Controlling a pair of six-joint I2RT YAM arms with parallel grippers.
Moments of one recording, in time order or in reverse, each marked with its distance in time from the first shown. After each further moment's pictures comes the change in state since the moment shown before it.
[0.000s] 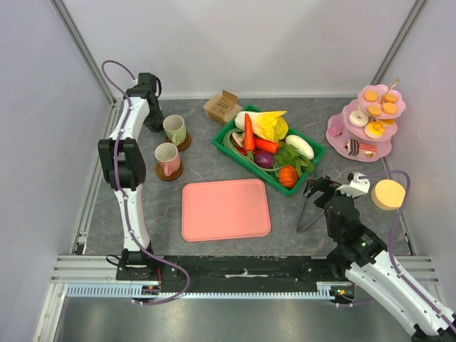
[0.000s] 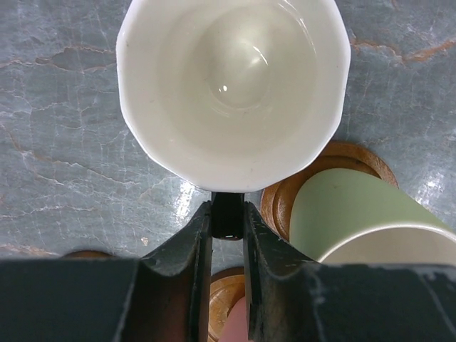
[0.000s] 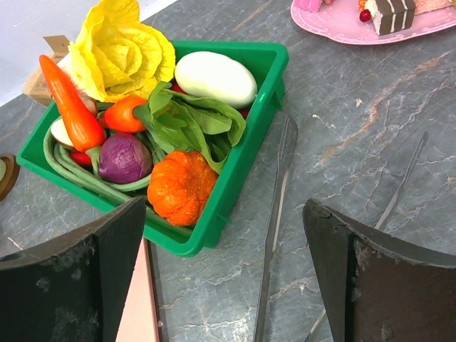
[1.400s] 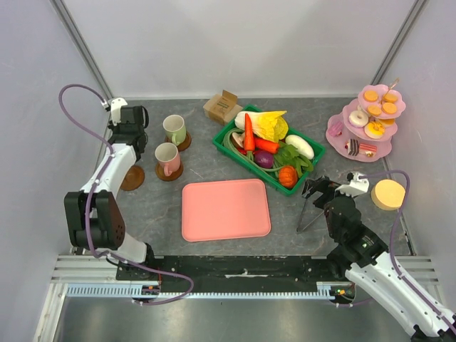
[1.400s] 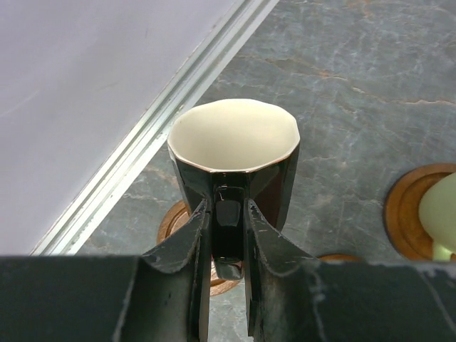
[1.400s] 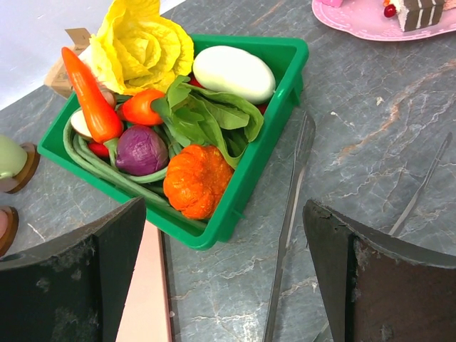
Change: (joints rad) left arm -0.002 -0.745 -0.937 0.583 -0.444 -0.049; right arm 0.000 -0.011 0.004 0.000 -0.049 0.000
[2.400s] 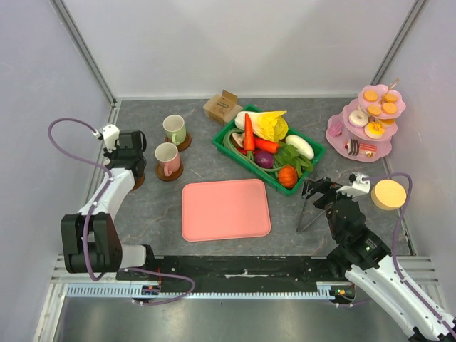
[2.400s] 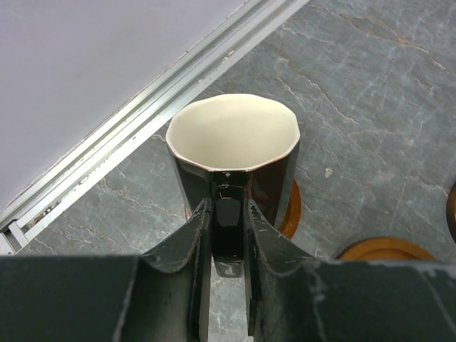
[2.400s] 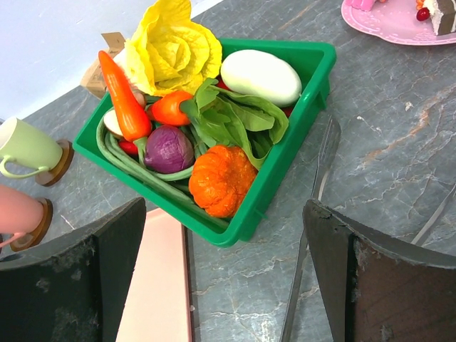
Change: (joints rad) left arm 0.046 -0.200 -0.332 0.085 -0.067 -0.167; right arm 0.000 -0.060 0.000 0.008 -0.061 0.001
